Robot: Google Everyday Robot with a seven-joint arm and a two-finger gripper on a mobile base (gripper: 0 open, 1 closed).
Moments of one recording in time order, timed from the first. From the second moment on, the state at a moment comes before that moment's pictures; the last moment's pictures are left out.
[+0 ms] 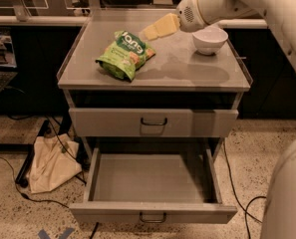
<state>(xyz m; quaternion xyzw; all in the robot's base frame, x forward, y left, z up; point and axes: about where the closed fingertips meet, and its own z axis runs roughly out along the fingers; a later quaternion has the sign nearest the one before) 0.732 -0.049 0.950 -0.35 0.81 0.25 0.39</state>
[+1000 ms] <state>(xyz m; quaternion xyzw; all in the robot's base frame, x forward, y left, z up) 0.766 0.043 0.905 -0.36 0.82 0.23 0.39</state>
